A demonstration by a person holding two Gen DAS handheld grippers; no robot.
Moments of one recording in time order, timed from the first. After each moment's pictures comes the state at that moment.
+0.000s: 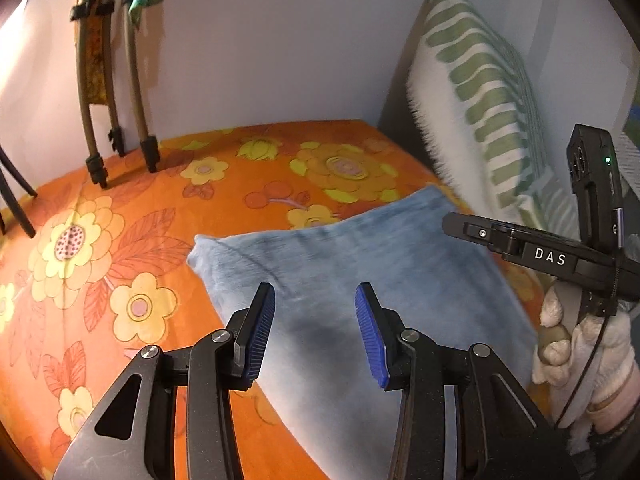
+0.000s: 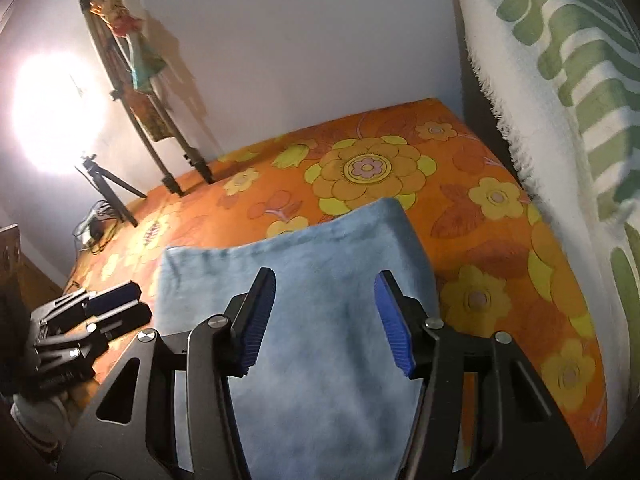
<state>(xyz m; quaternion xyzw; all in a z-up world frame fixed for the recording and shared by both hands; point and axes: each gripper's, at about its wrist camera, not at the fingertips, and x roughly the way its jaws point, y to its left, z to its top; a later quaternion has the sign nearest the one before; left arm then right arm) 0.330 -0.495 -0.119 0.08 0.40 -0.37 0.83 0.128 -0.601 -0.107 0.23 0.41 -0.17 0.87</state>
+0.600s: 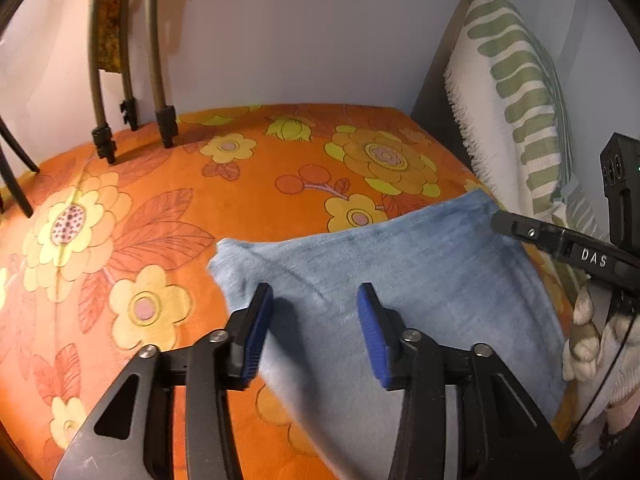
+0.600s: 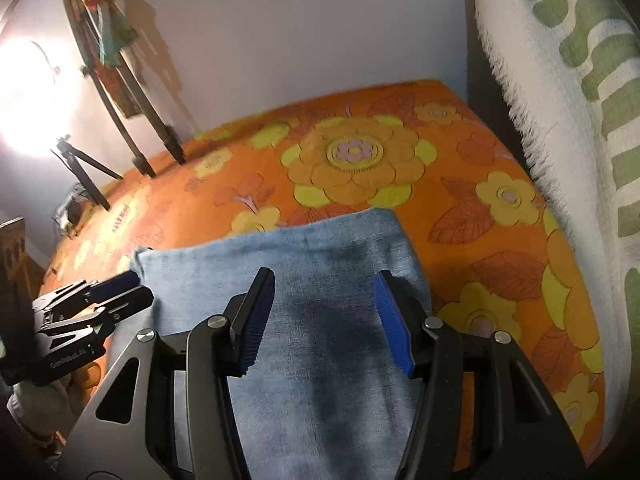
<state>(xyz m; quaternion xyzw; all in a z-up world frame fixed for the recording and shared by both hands) 0.358 -0.487 -0.141 0.07 0.43 -0.35 0.83 0.140 -0.623 -0.122 0.22 0.43 -0.17 0.86</state>
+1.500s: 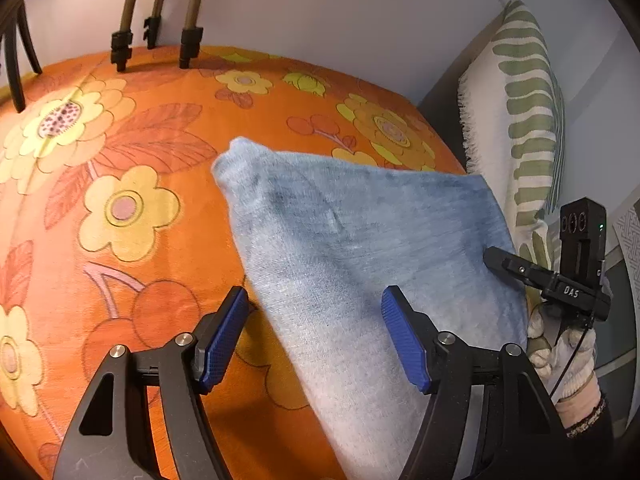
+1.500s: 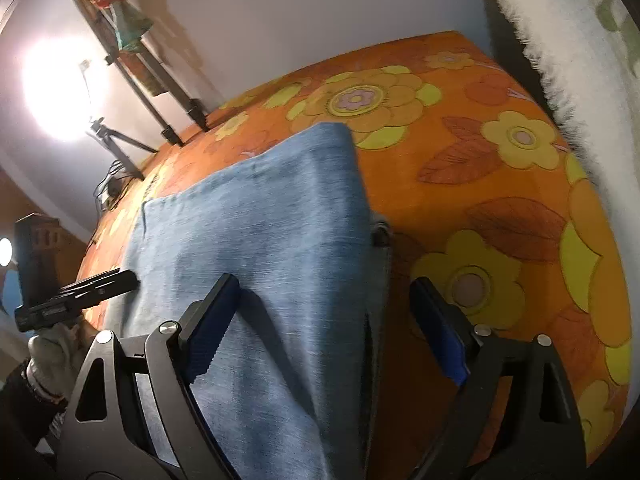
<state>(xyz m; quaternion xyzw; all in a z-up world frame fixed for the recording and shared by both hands) 0.349 -0.469 -0.176 -0.02 0.50 -0.35 0.80 0.113 -0.654 -0.171 0.27 0.45 -0.05 0.85</state>
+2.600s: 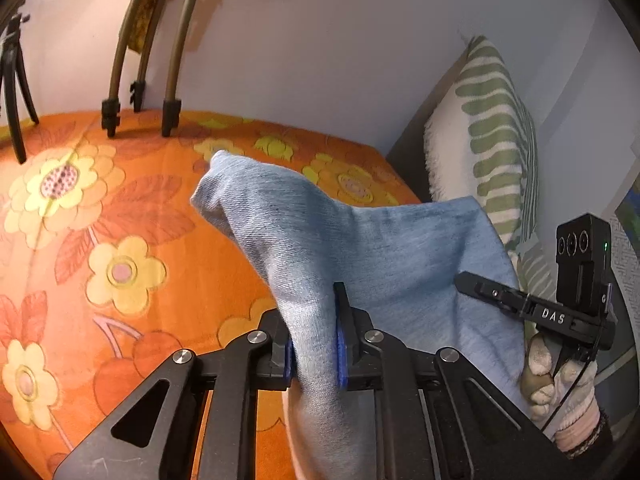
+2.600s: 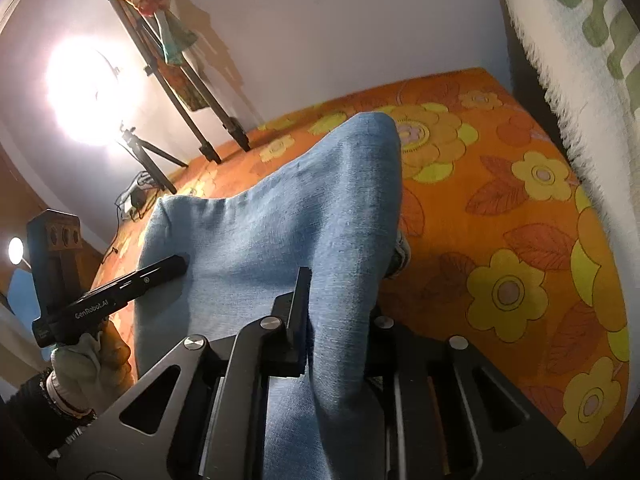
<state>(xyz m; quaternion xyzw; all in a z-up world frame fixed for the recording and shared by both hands) 0.349 -0.468 -0.130 -0.06 0.42 -0.37 0.82 0.115 -0.616 -0.123 0.26 0.41 -0.05 0.87</state>
